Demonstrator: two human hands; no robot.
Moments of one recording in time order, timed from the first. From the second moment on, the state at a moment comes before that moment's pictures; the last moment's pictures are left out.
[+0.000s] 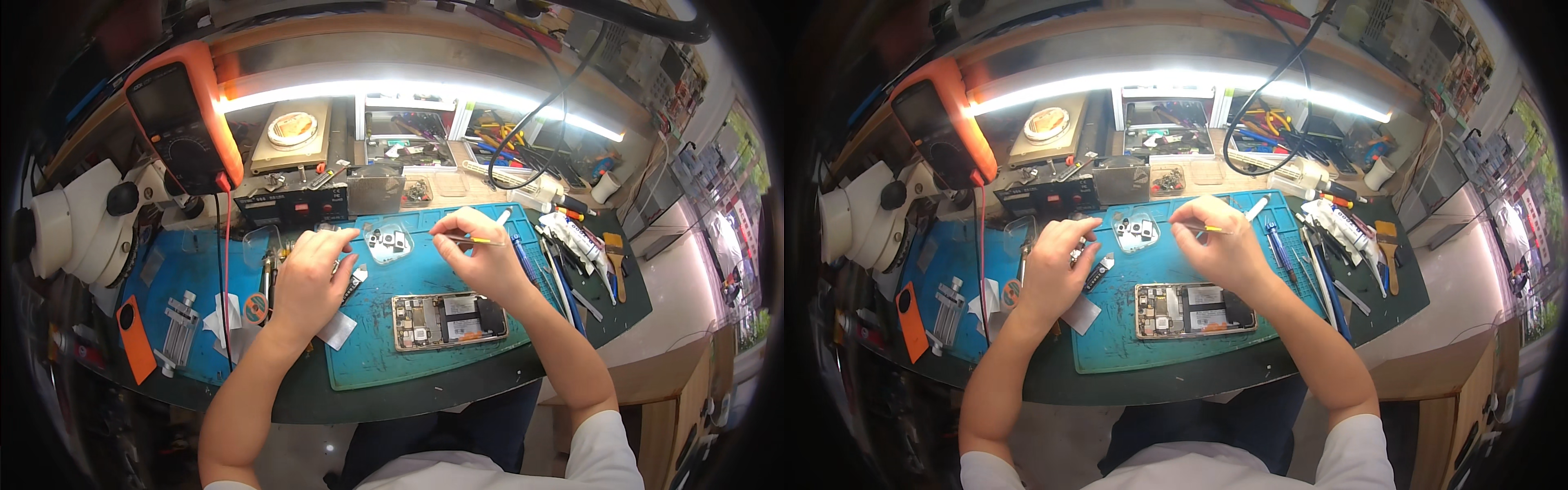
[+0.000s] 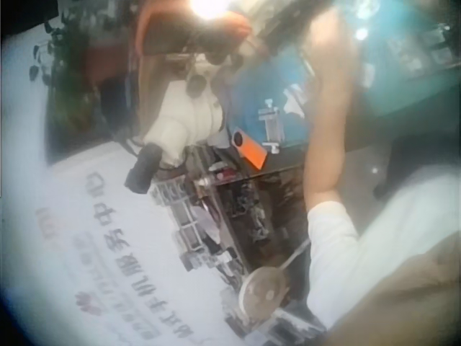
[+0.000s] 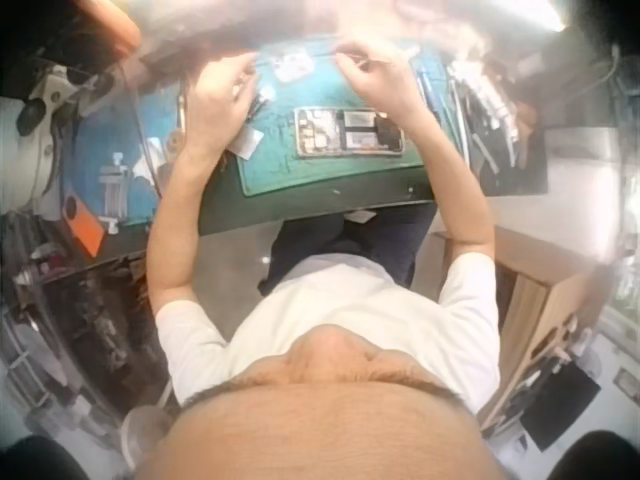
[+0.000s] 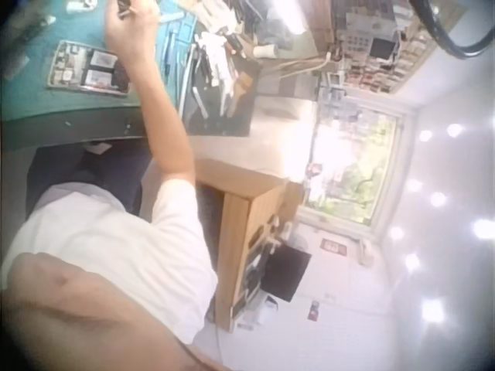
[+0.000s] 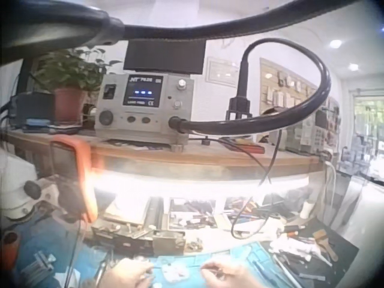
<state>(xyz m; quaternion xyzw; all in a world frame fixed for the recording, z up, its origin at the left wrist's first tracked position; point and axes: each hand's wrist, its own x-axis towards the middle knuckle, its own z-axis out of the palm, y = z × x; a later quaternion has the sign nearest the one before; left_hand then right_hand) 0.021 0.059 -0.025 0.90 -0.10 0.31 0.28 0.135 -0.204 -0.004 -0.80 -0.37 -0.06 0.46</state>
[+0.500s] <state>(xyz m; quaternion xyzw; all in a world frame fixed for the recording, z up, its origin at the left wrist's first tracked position) 0.071 0.050 -0.014 0.94 -0.16 0.19 0.23 0.146 -0.227 -0.023 -0.78 -0.28 -0.11 0.55</state>
